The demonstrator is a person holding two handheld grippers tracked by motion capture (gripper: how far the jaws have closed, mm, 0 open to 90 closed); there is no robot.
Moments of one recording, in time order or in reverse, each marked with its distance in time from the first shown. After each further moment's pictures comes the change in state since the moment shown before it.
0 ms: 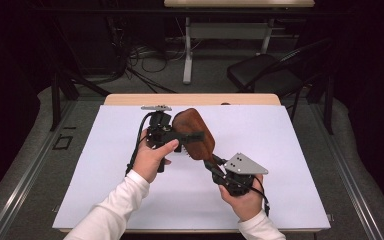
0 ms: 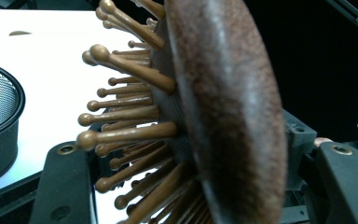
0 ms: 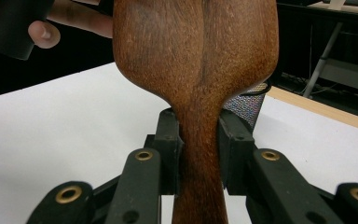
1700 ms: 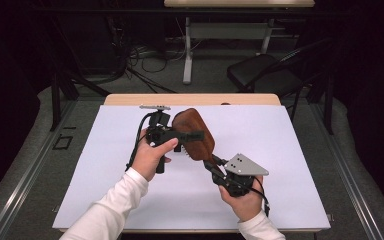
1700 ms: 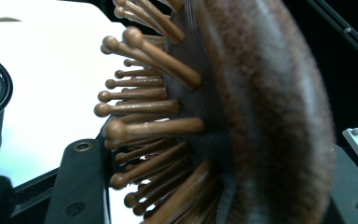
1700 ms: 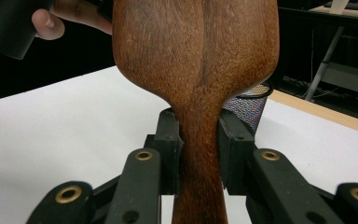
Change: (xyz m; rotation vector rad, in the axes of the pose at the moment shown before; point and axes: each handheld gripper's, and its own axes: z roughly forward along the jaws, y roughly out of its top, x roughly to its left) left arm 0.000 0.000 -0.002 0.005 -0.031 -0.066; right arm 0.001 -0.001 -0.001 -0.015 0.008 0.002
